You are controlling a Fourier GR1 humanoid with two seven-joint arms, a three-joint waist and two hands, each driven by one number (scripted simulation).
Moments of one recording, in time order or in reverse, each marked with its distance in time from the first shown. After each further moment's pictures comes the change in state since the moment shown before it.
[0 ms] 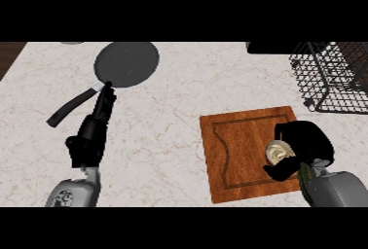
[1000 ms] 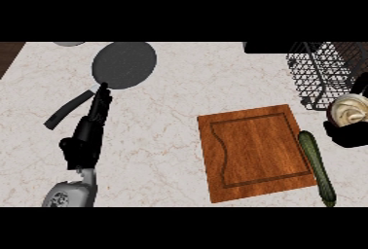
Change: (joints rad) left arm 0.015 0.007 0.014 -0.015 0.008 -0.007 0.001; right arm -0.178 -0.121 -0.292 -0.392 -0.022 0.263 0.245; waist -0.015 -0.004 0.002
